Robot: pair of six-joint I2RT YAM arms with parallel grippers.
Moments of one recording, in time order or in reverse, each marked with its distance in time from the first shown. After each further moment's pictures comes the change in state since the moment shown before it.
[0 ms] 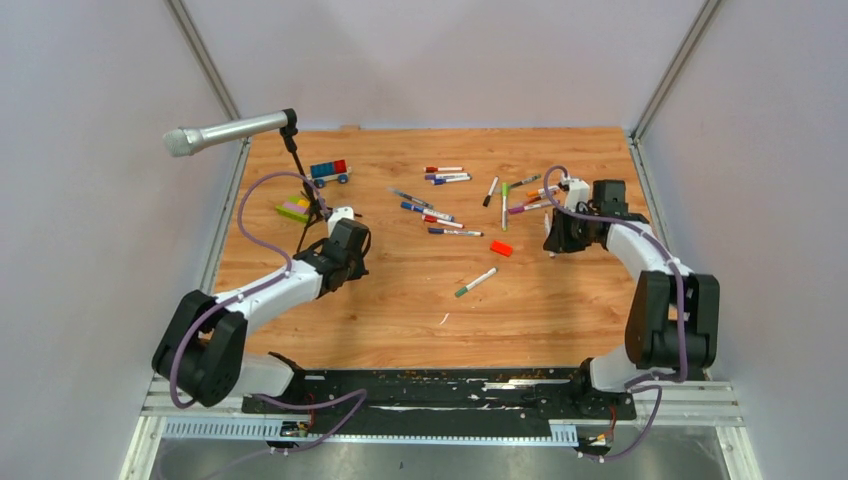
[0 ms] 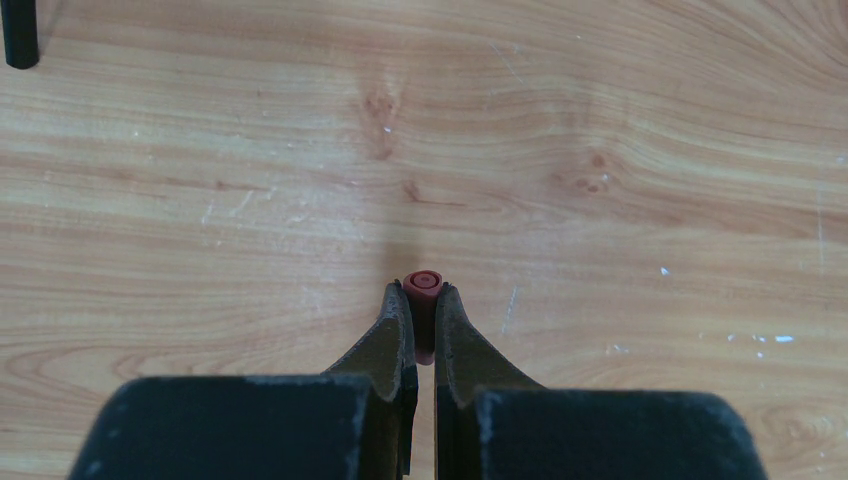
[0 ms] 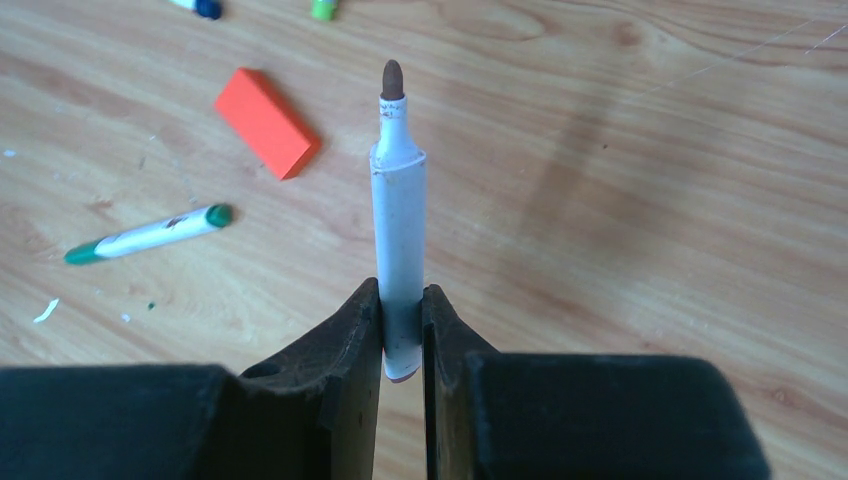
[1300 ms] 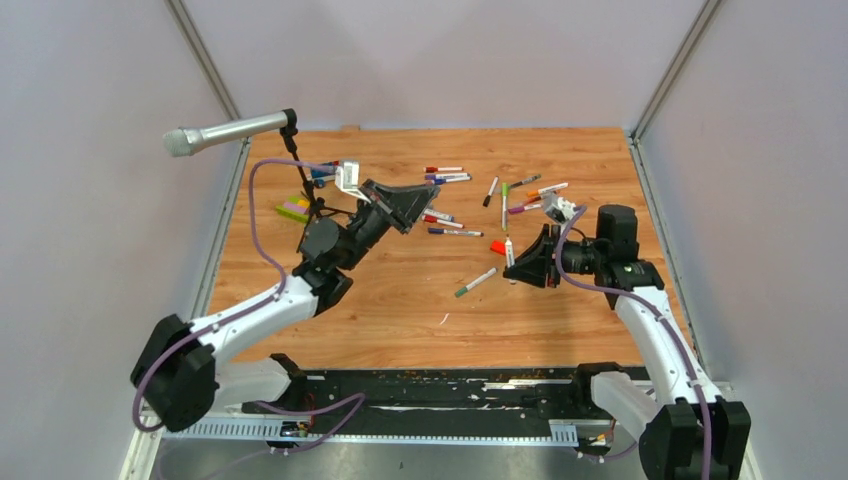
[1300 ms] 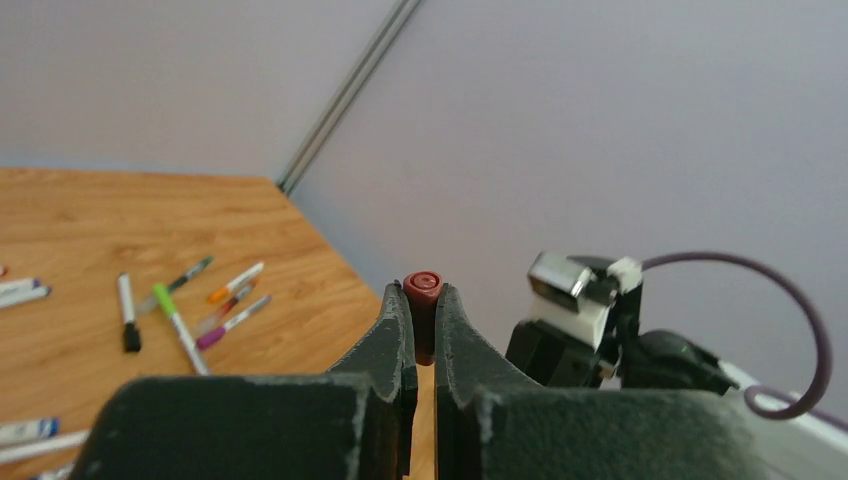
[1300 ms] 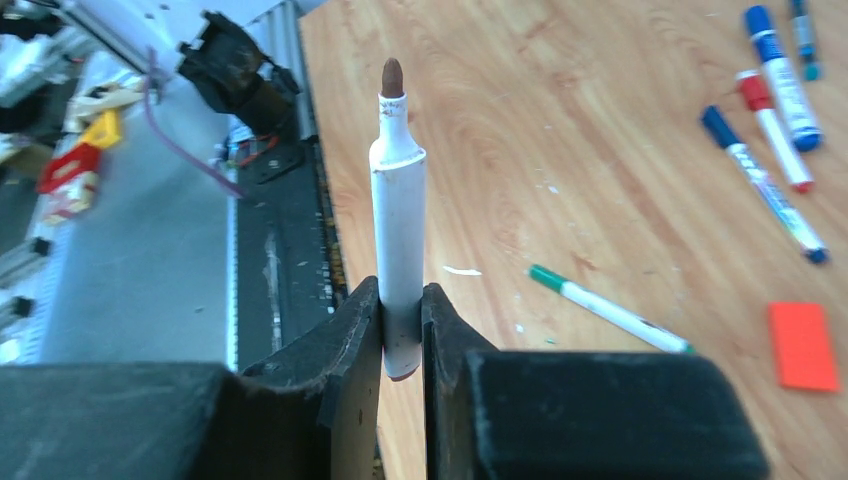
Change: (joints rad) left arm -0.204 -0.080 0.066 1.190 0.418 -0.185; right arm 0.146 -0.485 -0.206 0.104 -0.824 0.034
